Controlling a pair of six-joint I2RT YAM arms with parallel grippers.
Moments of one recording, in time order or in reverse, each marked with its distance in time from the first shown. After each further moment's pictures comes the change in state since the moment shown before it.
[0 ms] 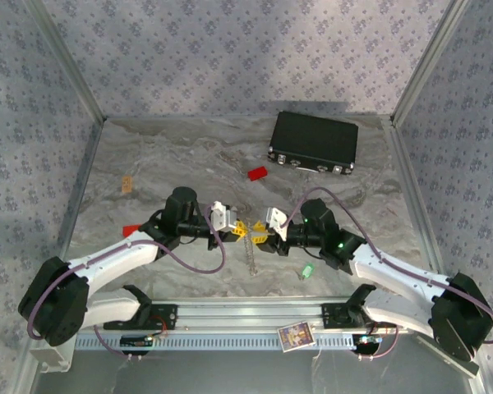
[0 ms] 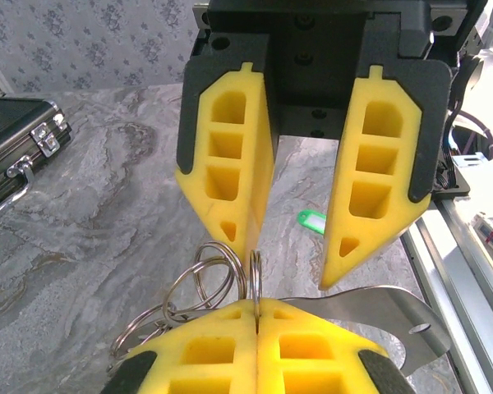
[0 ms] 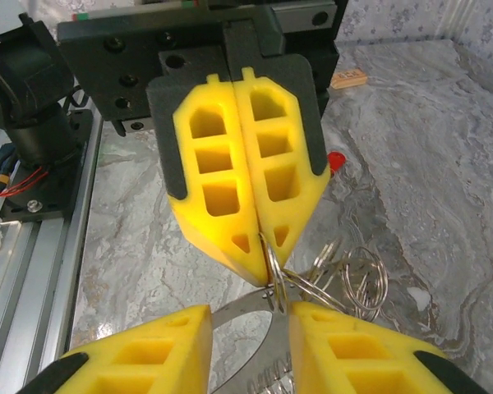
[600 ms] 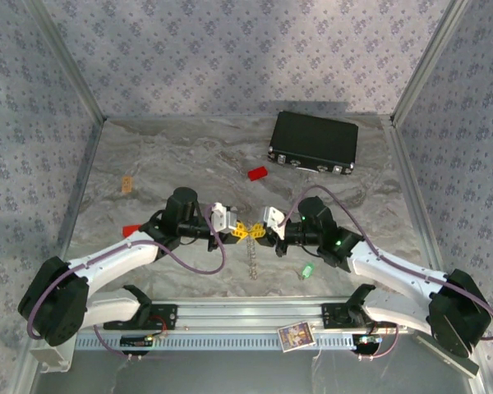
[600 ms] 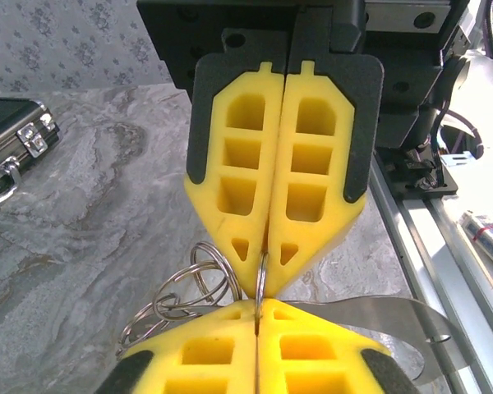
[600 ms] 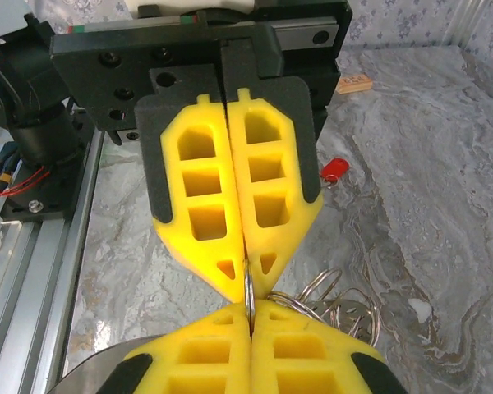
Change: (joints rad) left arm -0.006 0.000 0.002 -0.016 0.010 0.006; right arm 0.006 0.030 0.033 -0.016 -0.010 -0.024
